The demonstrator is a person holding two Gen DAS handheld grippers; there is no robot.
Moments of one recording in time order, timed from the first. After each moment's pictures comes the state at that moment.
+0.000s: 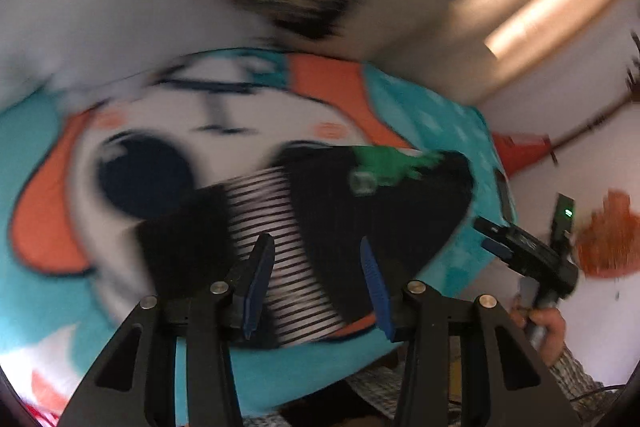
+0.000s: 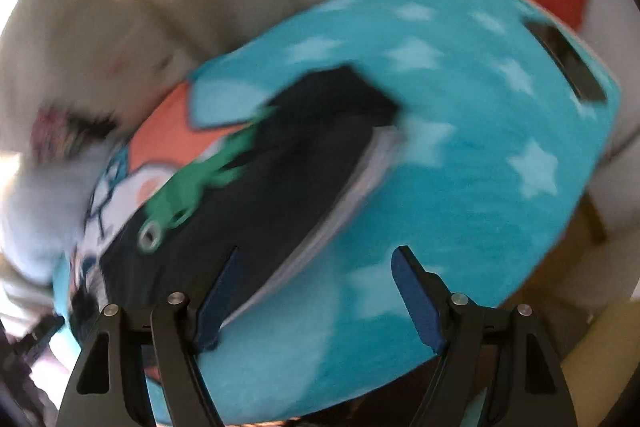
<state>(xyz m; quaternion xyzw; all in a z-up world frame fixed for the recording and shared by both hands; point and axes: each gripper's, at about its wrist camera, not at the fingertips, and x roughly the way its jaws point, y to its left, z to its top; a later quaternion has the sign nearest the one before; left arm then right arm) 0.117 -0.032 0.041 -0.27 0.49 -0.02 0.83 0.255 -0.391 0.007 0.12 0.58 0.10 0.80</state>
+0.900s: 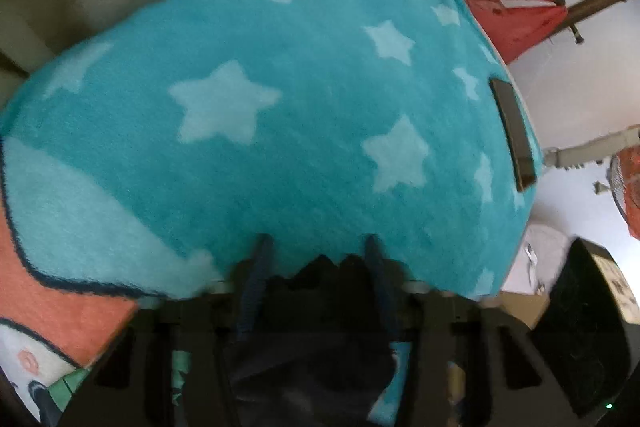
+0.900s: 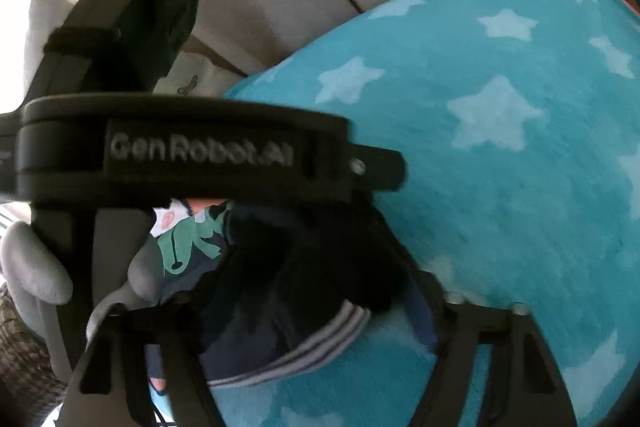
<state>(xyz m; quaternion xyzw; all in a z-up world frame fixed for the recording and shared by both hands) 0.413 -0.273 -0.044 -0.12 0.65 -0.16 0.74 0.351 -0.394 -0.050 0.14 0.56 0.31 0.76</state>
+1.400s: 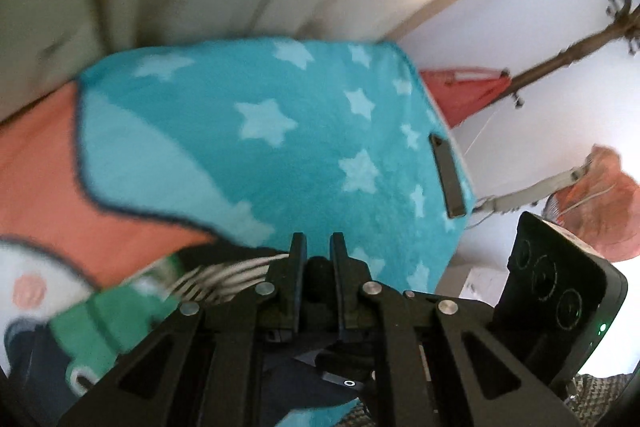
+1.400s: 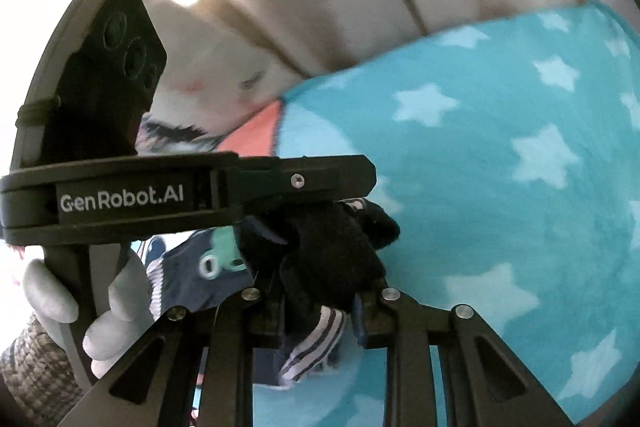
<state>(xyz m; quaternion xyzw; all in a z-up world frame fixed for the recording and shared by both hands) 0.341 -0.190 0.014 -0.24 0.54 -0.17 0.79 0.333 -0.352 0.003 0.11 0.55 0.36 0.75</state>
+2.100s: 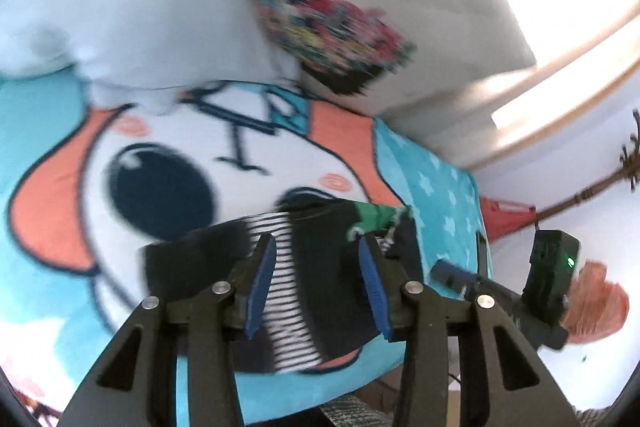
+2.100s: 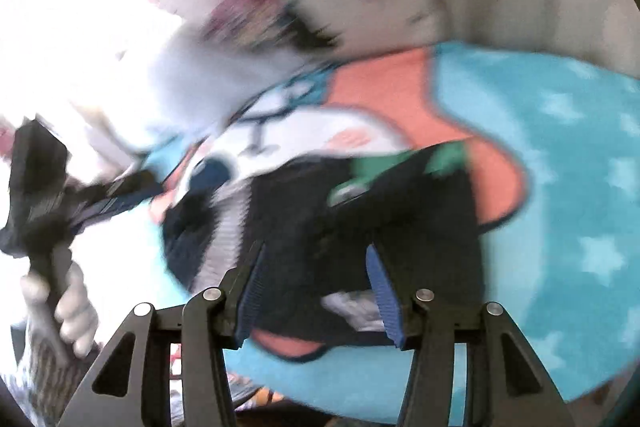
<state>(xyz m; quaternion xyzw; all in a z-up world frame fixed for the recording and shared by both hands) 0.075 0.021 0.039 -0.38 0.41 0.05 0.83 0.228 -0.247 0.036 -0.01 0.55 0.39 0.74</state>
